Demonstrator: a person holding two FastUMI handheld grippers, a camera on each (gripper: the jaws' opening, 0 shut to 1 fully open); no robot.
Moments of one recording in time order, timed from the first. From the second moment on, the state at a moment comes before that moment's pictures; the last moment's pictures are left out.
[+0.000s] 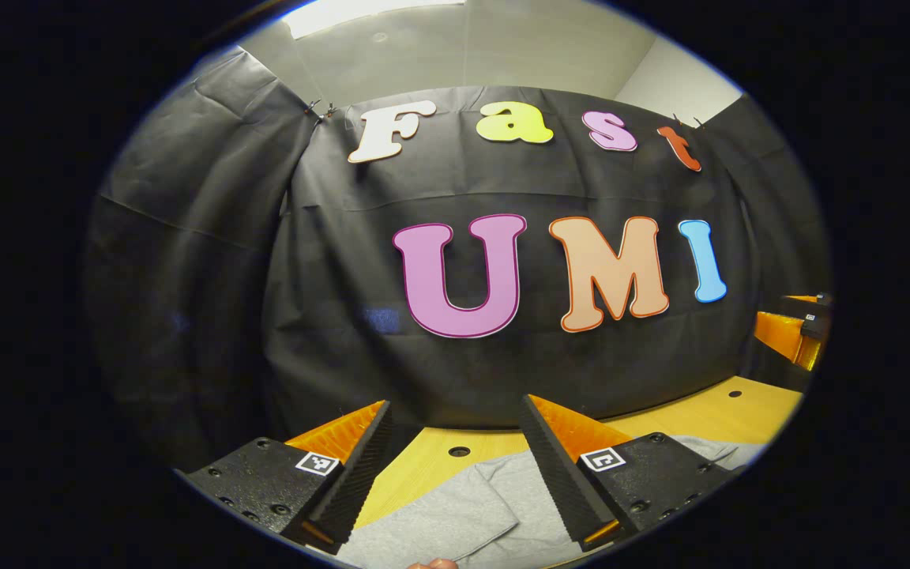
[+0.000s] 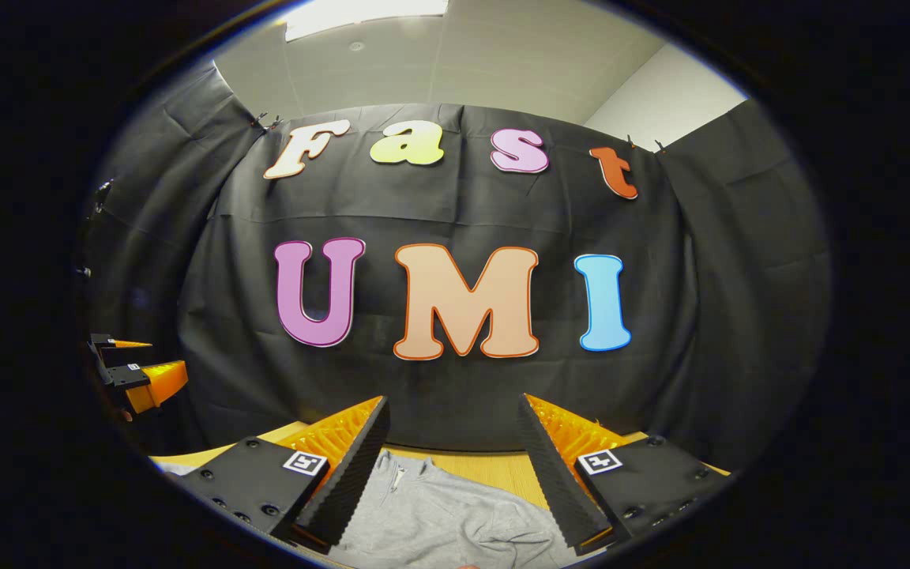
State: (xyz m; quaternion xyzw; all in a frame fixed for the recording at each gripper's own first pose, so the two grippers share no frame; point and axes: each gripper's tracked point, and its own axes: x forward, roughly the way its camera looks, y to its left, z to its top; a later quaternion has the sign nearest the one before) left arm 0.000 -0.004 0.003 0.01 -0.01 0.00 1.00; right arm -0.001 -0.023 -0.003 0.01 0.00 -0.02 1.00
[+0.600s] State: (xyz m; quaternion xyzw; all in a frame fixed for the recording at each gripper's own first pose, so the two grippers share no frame) left arm 0.010 -0.017 -0.001 0.01 0.00 -0.02 1.00; right arm -0.002 -0.109 -0.030 -0.01 0.04 -0.10 0.99
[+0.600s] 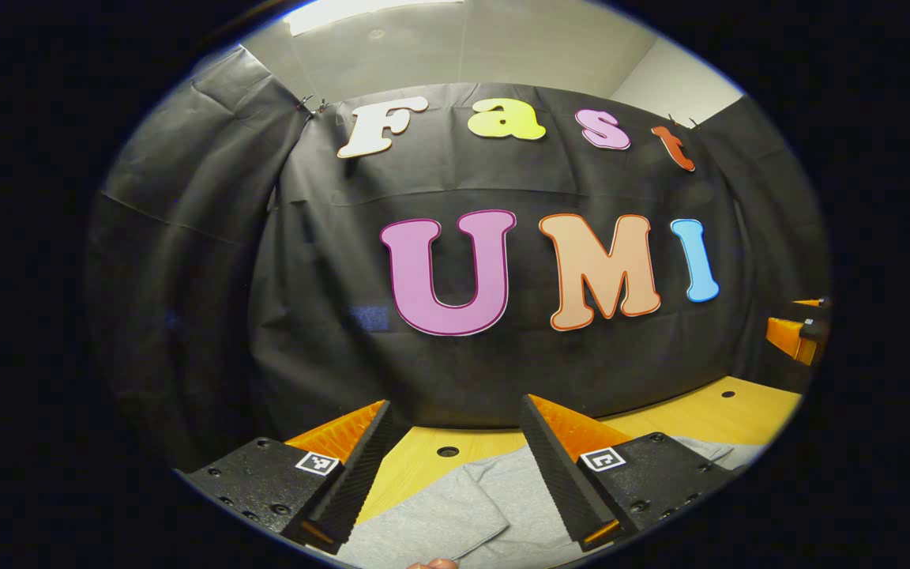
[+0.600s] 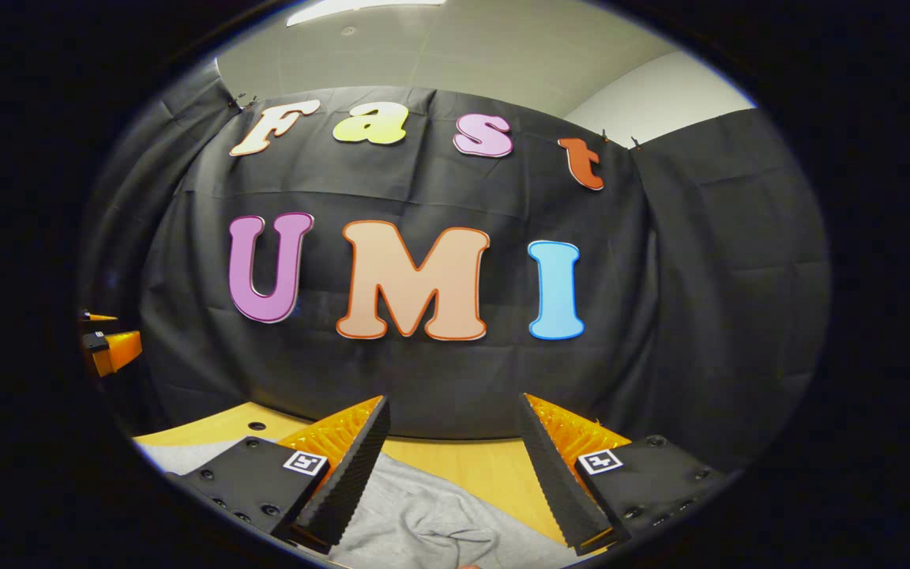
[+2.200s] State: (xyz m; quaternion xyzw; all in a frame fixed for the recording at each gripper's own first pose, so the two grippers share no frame) left arm 0.023 -0.080 -0.013 0.00 0.01 -0.09 1.00; right arm -0.201 -0.303 -0.262 0.00 0.36 -0.28 0.89
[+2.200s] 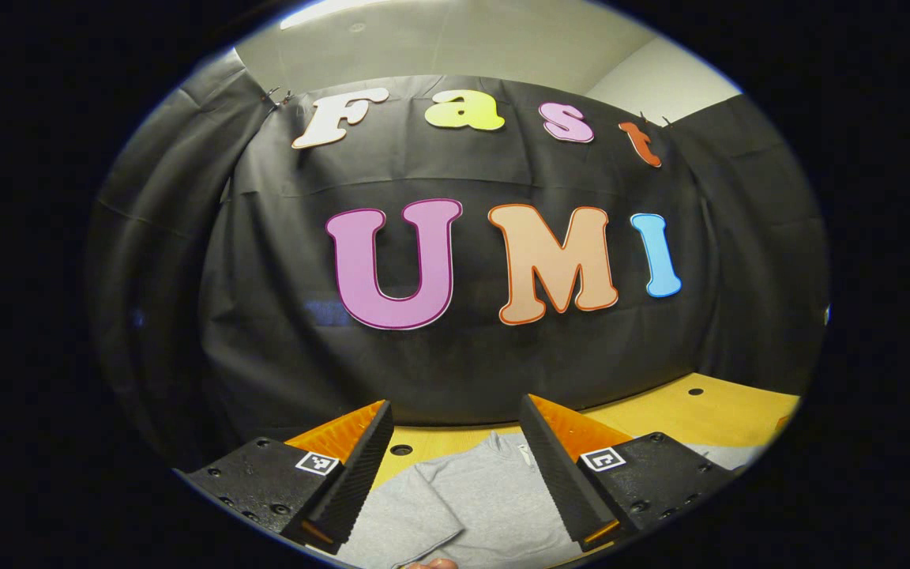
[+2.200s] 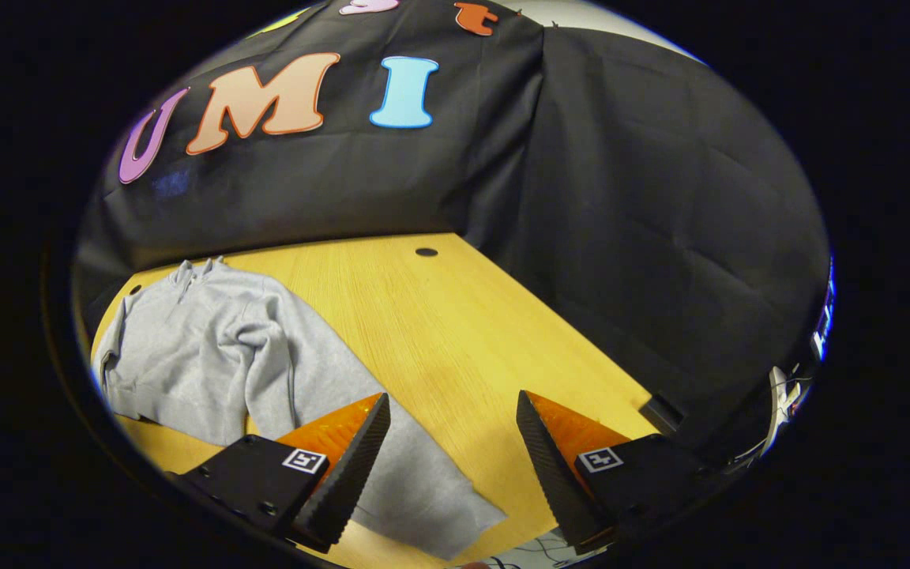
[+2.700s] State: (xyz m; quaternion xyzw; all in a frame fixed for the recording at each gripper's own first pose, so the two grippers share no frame) left arm 0.017 -0.096 -0.021 0.01 0.02 -0.10 1.00; right arm -0.265 -0.283 -0.324 0.06 0.46 -0.27 0.84
